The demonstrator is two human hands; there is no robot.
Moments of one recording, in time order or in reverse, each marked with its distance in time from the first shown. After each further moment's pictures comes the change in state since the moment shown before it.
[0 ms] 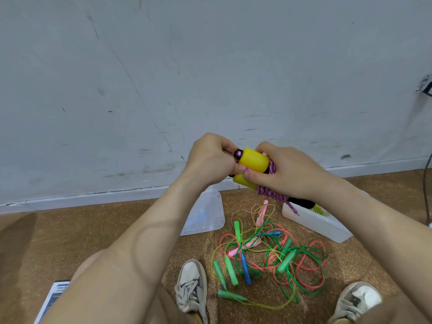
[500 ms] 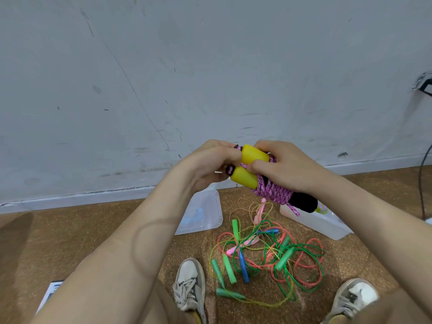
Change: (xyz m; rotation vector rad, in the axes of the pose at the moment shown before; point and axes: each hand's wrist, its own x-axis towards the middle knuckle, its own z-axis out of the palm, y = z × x) left_hand -0.002 0.005 0.003 -0.307 -0.301 -0.152; right_hand 0.003 -0.006 -0.005 0.279 -0.034 0.063
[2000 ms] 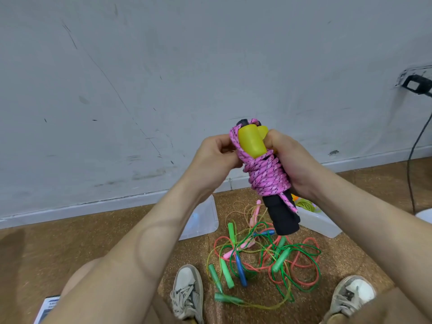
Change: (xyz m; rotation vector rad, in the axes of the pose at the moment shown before) left_hand 0.004 0.001 0.030 -0.124 0.022 0.484; right_hand -0.014 -0.018 -0.015 1.182 -0.007 0.287
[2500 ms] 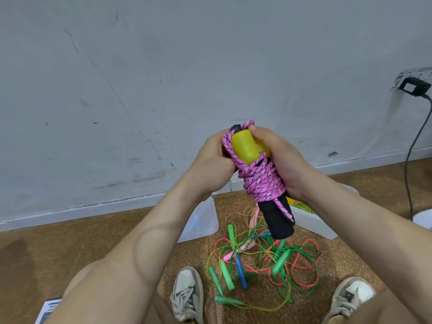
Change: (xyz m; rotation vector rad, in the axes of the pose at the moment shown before) left_hand -0.001 0.010 0.001 0.059 -0.077 0.029; right_hand 0.002 0.000 0.007 -0.025 0.003 -0.087
